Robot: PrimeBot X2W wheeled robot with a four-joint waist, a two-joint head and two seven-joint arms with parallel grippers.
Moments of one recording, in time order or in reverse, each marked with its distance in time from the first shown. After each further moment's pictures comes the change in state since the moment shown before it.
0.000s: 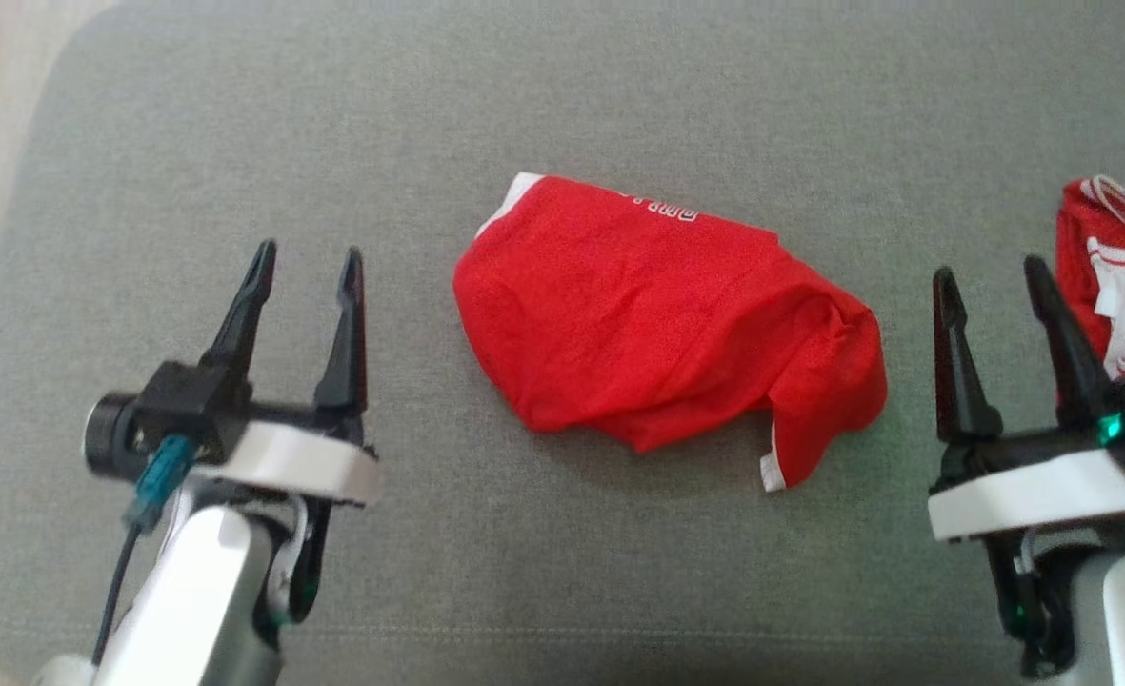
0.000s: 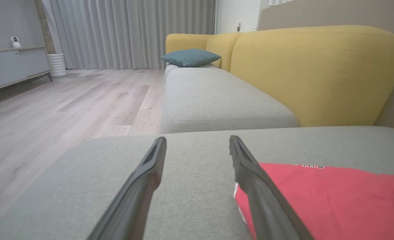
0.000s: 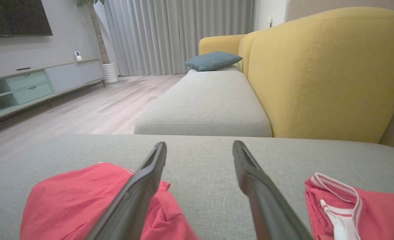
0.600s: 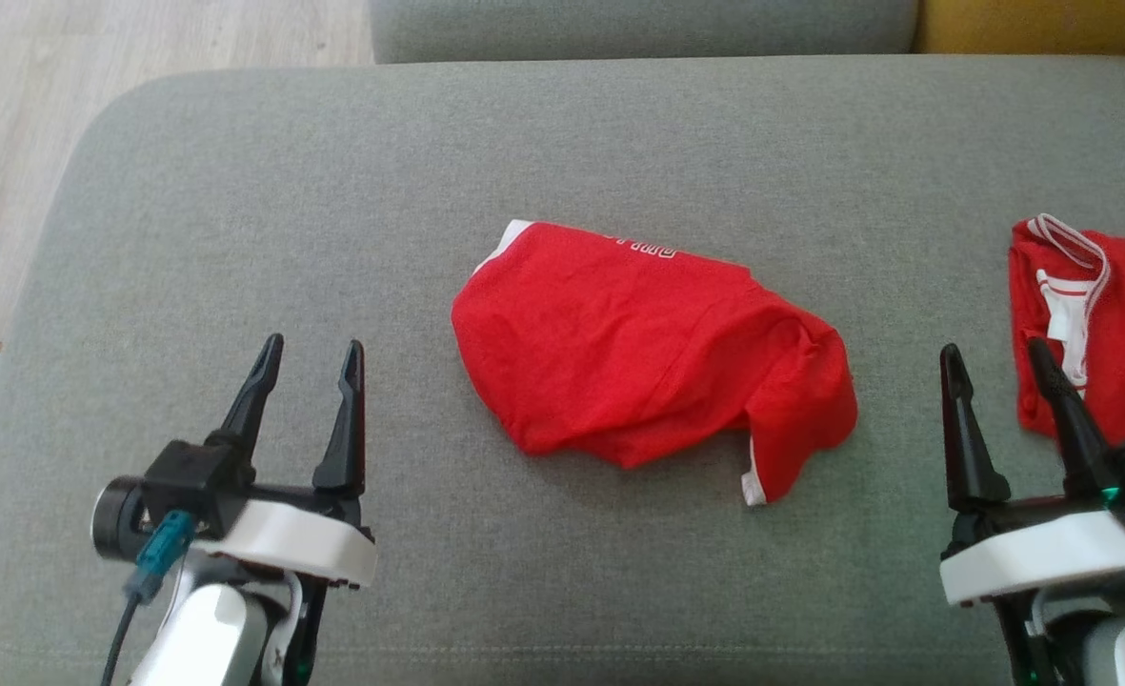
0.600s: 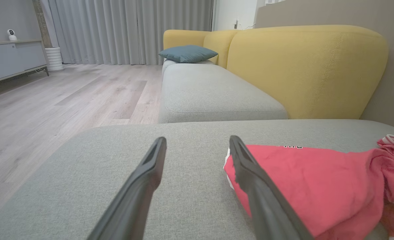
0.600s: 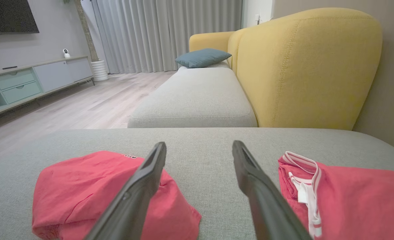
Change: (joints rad) left arm 0.148 0.025 0.004 -0.026 -0.025 -0.010 0.000; right arm 0.129 0.000 -0.023 -0.020 0.012 0.000 0.026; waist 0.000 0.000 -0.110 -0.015
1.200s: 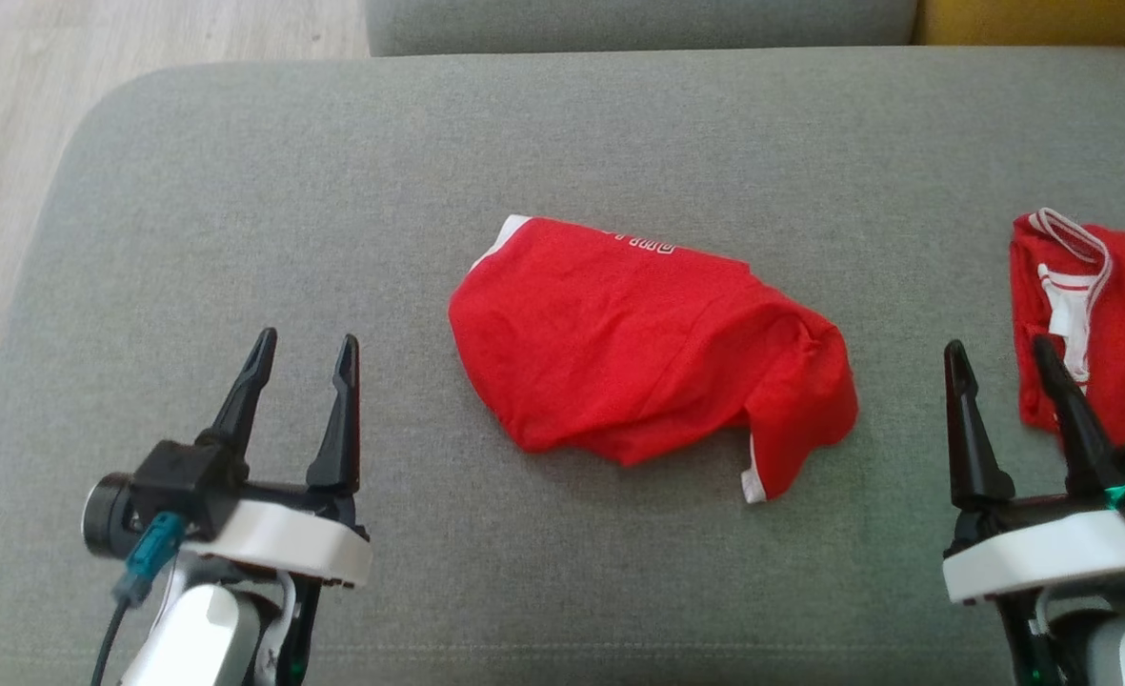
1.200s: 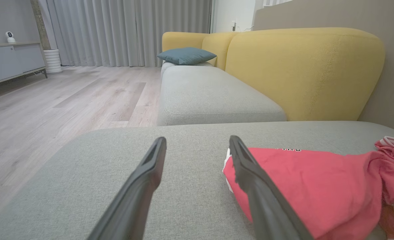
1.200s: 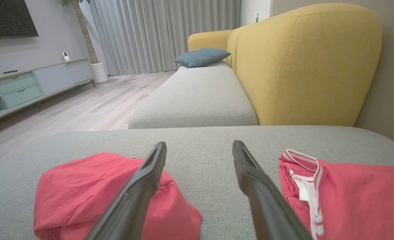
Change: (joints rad) left arm 0.006 0.016 -0.002 -0.032 -0.009 0.011 0.001; right arm 0.000 0.000 -0.003 -0.006 0.023 0.000 0.002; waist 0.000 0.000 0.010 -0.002
